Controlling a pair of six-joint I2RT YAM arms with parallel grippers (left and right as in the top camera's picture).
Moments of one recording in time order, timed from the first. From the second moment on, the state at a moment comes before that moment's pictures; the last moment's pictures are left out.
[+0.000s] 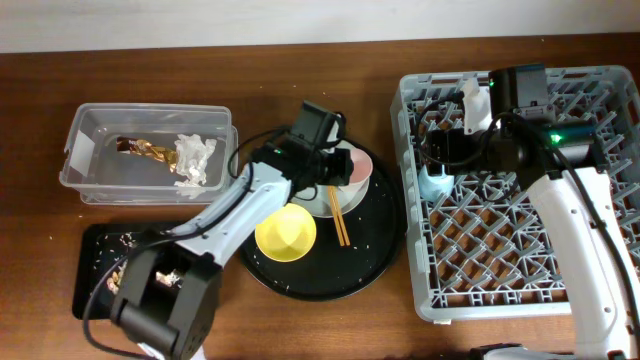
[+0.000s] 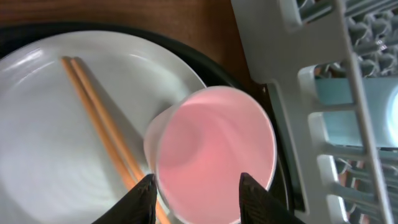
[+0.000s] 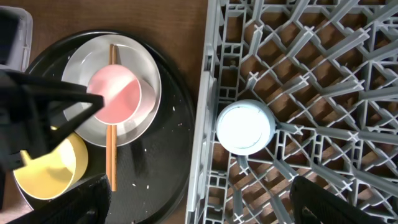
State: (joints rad) left arm -0.54 1.86 1.34 -0.45 0.20 -0.42; right arm 0.09 1.47 1.50 -1.11 -0.17 0.06
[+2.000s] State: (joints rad) left arm -0.27 1.44 1.42 -0.30 1.25 -0.61; right arm 0.14 1.36 1.62 -1.04 -1.20 -0.31
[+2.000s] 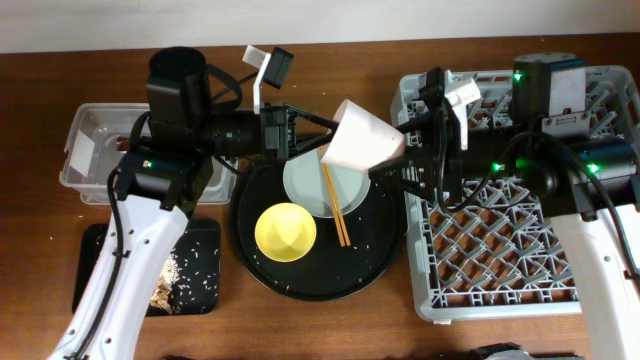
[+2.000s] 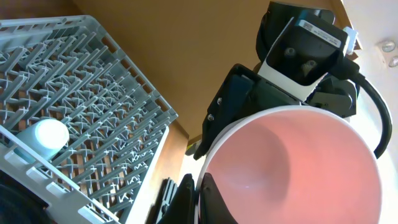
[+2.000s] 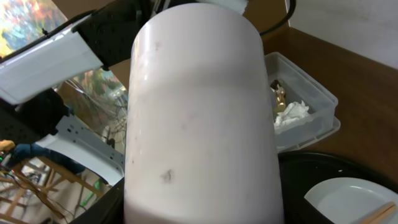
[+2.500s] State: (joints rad) left arm -0.27 1.44 1.43 -0.49 1.26 -0.50; right arm 0.14 1.37 1.62 -1.03 -1.21 -0.30
